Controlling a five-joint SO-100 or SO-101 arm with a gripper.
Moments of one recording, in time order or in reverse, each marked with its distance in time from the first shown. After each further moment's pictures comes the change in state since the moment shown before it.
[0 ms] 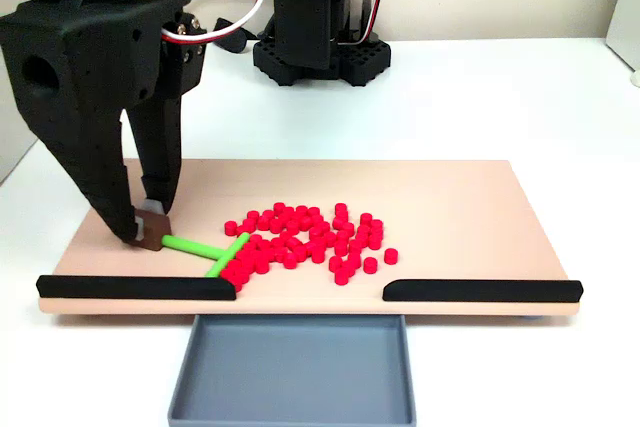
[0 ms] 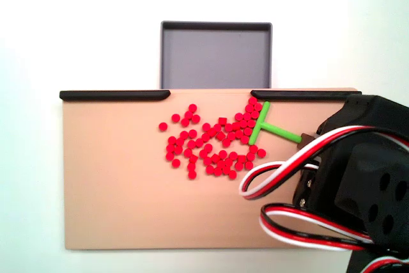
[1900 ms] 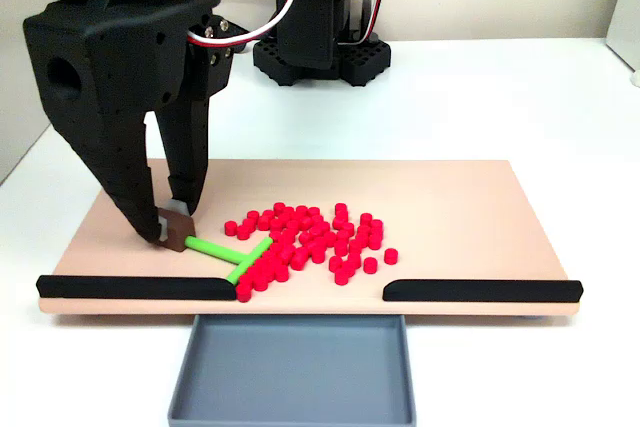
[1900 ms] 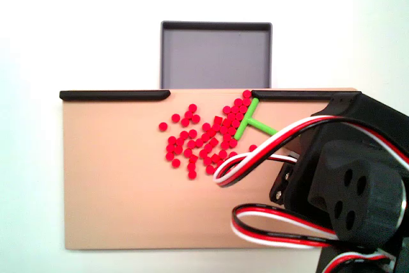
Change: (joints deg) arm -2.5 0.4 0.6 0.4 7.4
